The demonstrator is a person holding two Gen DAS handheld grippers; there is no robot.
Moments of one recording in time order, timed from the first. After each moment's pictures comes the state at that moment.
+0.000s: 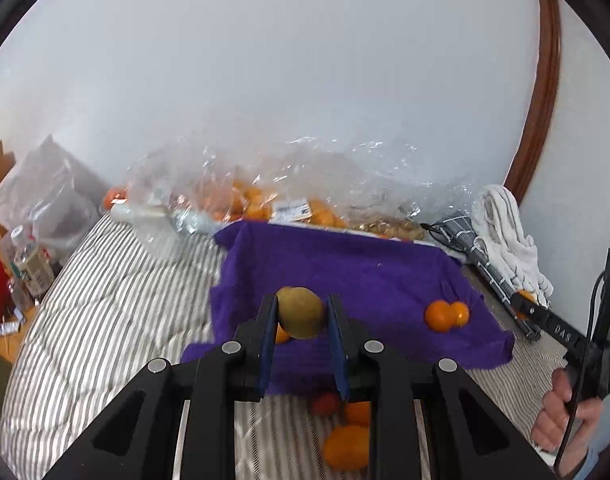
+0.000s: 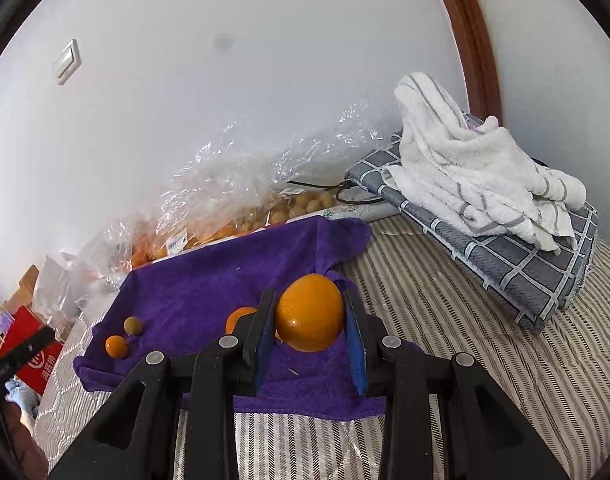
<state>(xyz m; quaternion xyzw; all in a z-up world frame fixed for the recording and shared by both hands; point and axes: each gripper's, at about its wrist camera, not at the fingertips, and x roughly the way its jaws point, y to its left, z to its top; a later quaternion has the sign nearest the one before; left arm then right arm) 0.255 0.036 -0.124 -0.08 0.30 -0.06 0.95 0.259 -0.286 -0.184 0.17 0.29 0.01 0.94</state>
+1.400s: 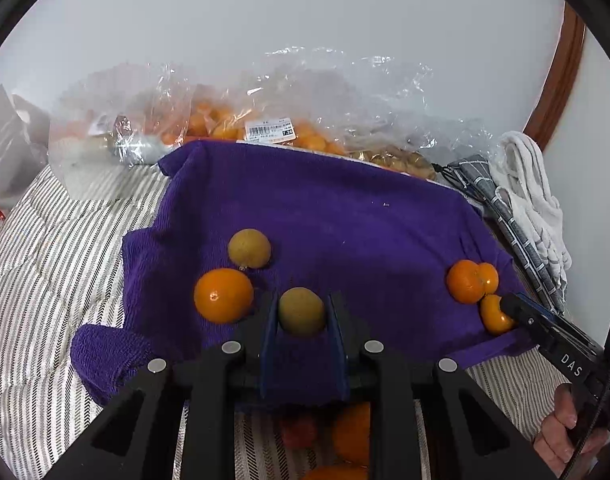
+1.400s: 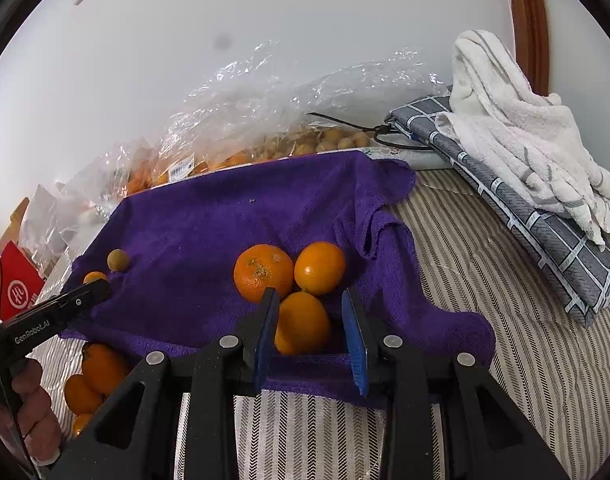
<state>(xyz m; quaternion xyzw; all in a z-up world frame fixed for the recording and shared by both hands) 0.312 0.007 -0.196 -0.08 0.40 -0.09 0.91 0.290 -0.247 -0.217 0.10 0.38 0.04 0.92</state>
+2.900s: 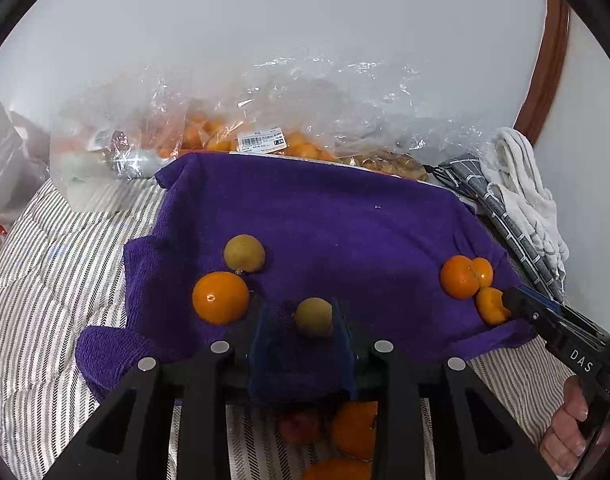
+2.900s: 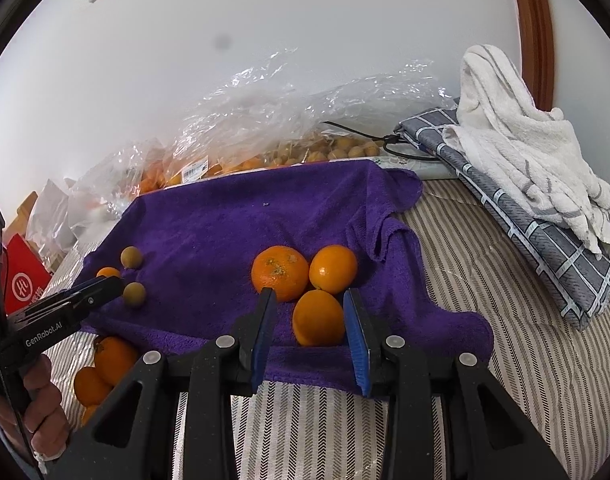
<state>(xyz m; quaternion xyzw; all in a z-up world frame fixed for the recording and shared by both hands) 0.304 0.003 -0.191 -0.06 0.38 -0.10 0.92 0.277 -0.237 -0.209 0.09 0.37 0.05 0.93</state>
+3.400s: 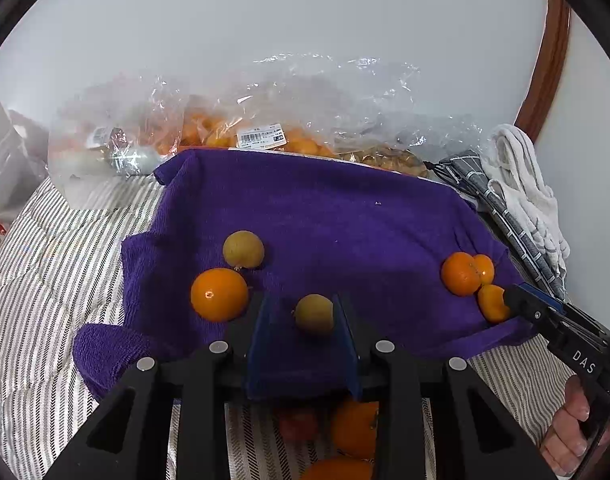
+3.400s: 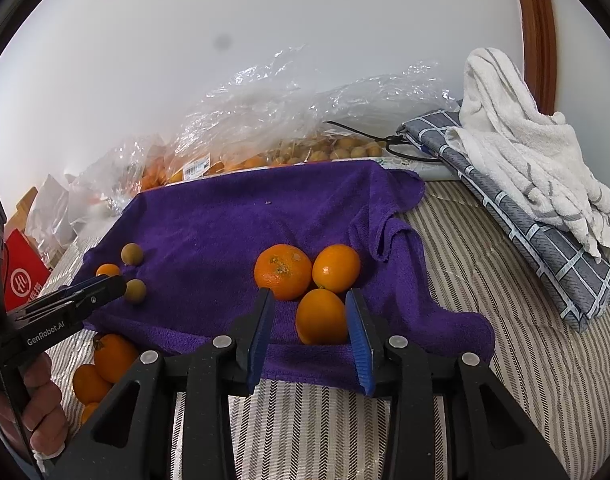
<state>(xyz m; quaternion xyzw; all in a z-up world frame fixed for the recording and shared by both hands) 0.304 0.001 -0.193 -0.06 0.38 -0.09 0.92 0.277 -0.235 -0.208 0.08 0.37 0.05 0.93</state>
